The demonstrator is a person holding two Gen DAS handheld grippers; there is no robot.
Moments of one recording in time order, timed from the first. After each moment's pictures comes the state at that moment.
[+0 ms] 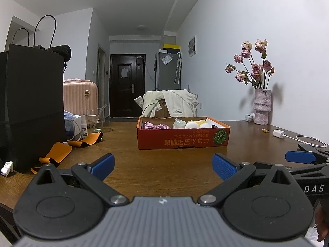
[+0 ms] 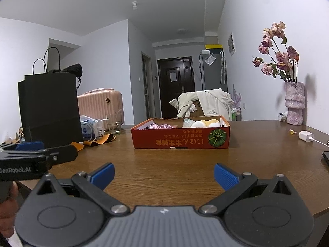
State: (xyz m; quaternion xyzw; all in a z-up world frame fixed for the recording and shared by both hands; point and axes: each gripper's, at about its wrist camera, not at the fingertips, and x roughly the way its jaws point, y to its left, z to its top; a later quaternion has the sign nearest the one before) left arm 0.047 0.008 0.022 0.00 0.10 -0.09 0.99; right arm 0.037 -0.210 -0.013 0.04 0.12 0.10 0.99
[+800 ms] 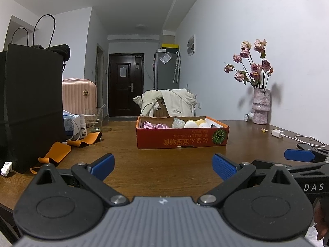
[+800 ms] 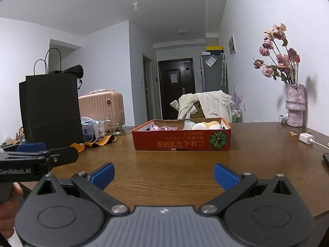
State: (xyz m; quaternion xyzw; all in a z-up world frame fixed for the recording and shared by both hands) left arm 0.047 0.012 0.022 0.00 0.11 -0.09 0.99; right arm 0.035 -0.209 -0.010 0.04 0.11 0.10 0.99
